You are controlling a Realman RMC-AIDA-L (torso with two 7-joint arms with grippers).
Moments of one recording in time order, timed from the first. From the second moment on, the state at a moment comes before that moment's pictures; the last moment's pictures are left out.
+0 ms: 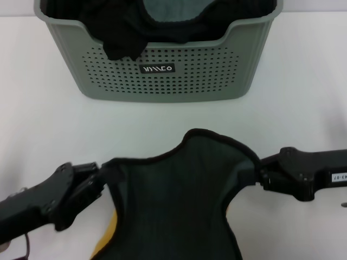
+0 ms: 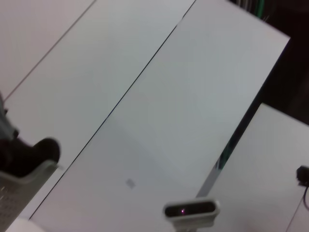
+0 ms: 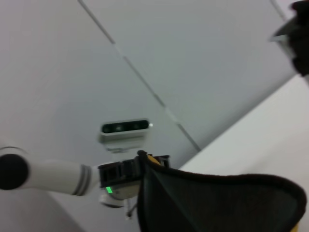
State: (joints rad) left arm -0.21 -1.99 1.23 0.27 1.19 1.99 -1.24; right arm 0.42 1.98 -1.32 -0.72 1.68 1.74 -1.41
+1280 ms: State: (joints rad) left arm -0.38 -1.98 1.10 0.27 1.18 1.35 -1.25; right arm 0.63 2.00 -1.22 -0.70 1.30 1.29 -1.22
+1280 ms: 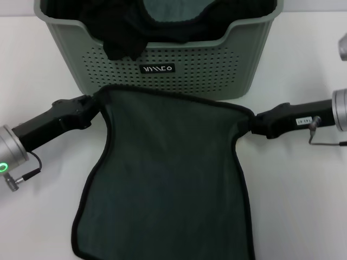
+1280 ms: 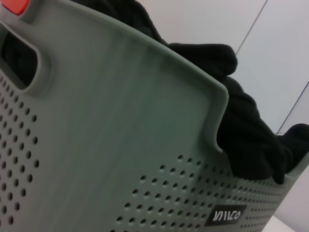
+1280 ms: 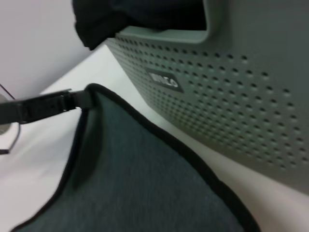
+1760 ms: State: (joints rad) left arm -0.38 -2.00 1.10 0.27 1.17 1.27 -1.25; right arm 0.77 2.00 -1.22 -0.71 1.09 1.27 -1.12
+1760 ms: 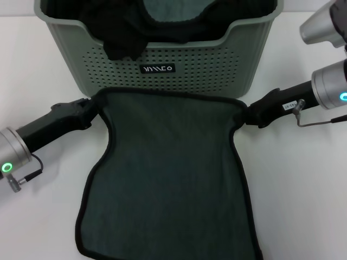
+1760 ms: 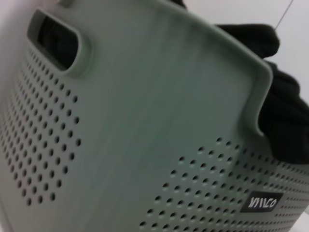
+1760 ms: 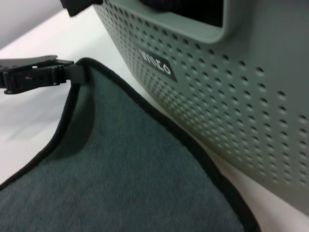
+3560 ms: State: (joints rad) left arm -0.33 -2.02 1.03 0.40 1.43 1.94 -0.98; right arm 0.38 2.02 -1.25 -1.19 1.61 1.77 -1.71
